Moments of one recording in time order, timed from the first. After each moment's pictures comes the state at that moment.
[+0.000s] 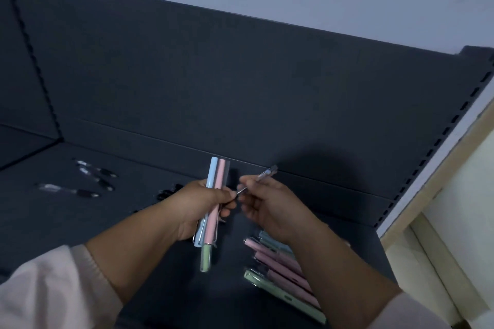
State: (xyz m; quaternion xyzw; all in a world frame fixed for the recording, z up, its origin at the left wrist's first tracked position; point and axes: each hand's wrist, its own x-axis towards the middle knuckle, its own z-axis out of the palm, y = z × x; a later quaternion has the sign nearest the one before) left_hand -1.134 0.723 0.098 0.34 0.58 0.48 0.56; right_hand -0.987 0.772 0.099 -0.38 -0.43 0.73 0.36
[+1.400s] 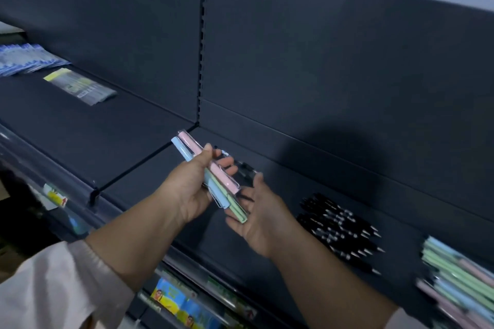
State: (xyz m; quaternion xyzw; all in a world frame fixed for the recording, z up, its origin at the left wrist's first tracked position) left_hand -1.410 0.643 0.089 0.08 0.48 0.70 0.52; right_hand -1.291 0.687 0.065 -0.45 -0.34 0.80 0.21
